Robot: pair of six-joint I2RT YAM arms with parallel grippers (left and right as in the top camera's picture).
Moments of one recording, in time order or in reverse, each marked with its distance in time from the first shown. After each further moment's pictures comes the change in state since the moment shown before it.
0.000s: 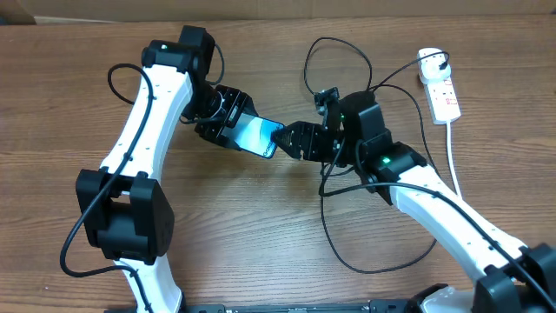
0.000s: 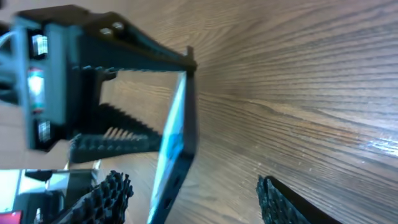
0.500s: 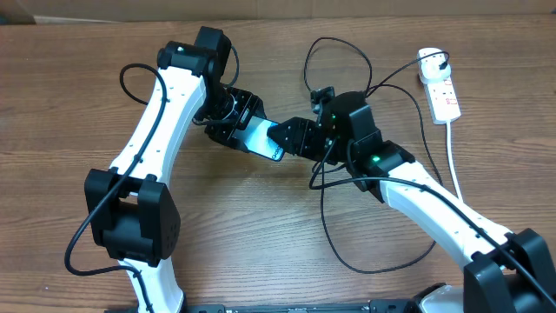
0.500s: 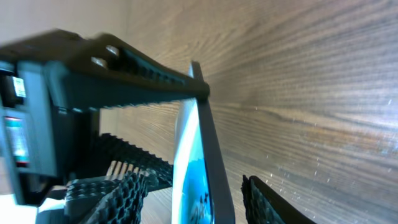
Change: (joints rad) left arm -0.061 0.000 0.000 0.022 -0.044 -0.056; right arm 0.031 0.065 0.000 0.093 0.032 0.134
